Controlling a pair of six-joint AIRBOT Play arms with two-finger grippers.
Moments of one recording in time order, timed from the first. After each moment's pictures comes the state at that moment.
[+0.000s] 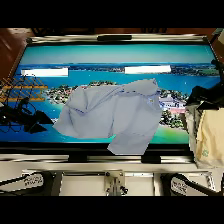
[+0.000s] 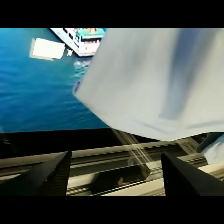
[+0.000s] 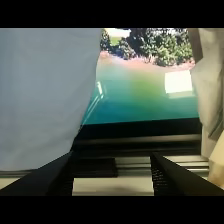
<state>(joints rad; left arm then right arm) 0.46 -1.37 0.93 1.00 -1.46 -1.29 -0.29 -1.31 1.53 -1.37 1.78 1.49</state>
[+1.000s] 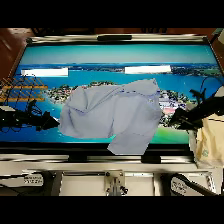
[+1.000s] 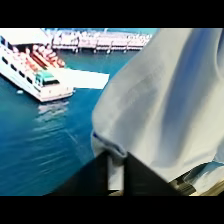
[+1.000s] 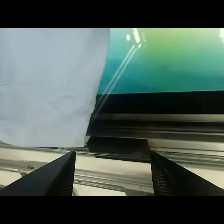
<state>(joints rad) 0.43 -1.49 0.86 0.84 -1.27 -1.14 -0.31 -1.28 1.07 -1.21 1.63 1.47</state>
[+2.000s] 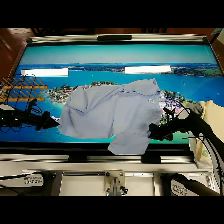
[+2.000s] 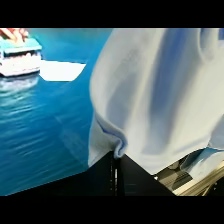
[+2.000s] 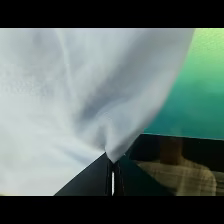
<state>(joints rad) 0.43 -1.47 0.87 0.84 -1.32 -1.12 -0.05 -1.27 0.68 -1.09 1.17 1.53</state>
